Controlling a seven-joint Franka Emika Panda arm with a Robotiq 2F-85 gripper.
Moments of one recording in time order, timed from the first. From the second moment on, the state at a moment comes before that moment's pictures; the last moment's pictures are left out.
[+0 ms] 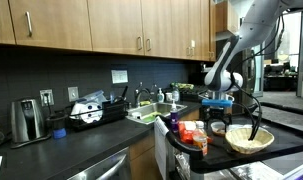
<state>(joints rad) 0.04 0.08 0.10 -2.61 0.33 2.59 0.83</state>
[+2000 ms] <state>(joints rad) 0.09 -0.06 0.12 -2.70 0.56 2.56 0.62</state>
